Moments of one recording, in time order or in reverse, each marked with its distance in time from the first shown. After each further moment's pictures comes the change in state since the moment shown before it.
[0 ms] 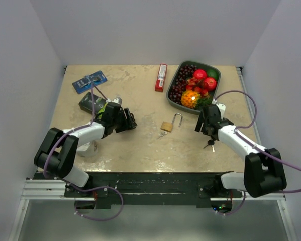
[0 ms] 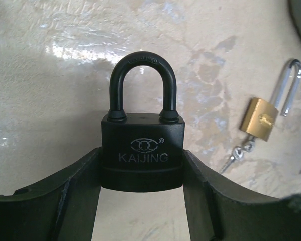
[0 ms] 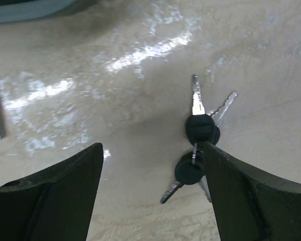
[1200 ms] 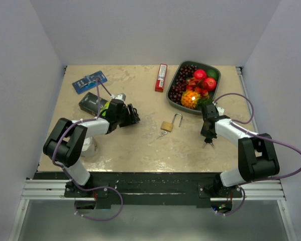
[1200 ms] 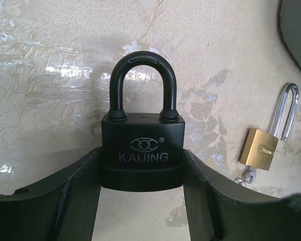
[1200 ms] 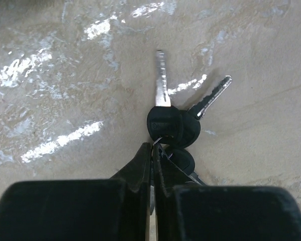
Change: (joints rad) left arm 0.000 0.166 0.069 0.143 -0.016 0.035; right arm -0.073 0.200 0.050 -0.071 -0.031 0.048
